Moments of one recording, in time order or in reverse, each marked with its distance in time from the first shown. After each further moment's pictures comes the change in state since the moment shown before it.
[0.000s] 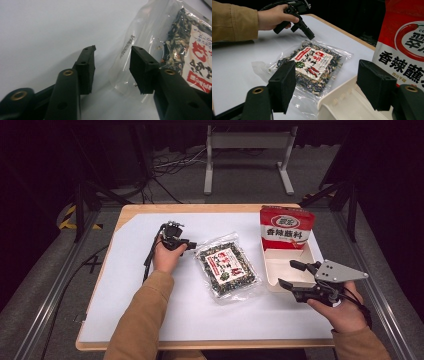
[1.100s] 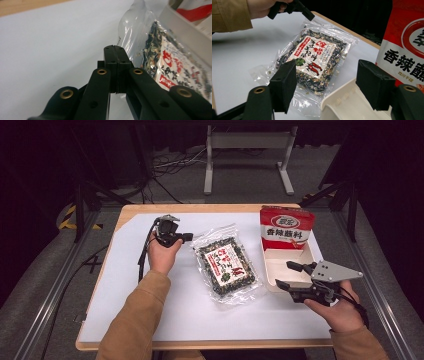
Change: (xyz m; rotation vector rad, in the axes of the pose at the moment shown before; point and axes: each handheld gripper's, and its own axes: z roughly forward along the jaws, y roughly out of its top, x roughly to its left) left arm -0.035 0.012 -0.067 -0.165 -0.043 0.094; right arm 0.002 0.000 0.006 0.019 0.015 0.006
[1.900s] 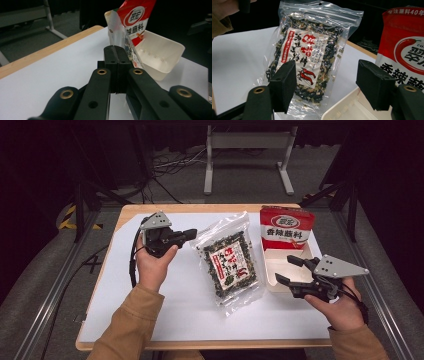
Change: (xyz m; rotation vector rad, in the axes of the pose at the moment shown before) left arm -0.086 0.008 -0.087 -0.242 -0.100 0.226; right arm 0.001 0.018 -0.005 -0.066 -0.015 0.025
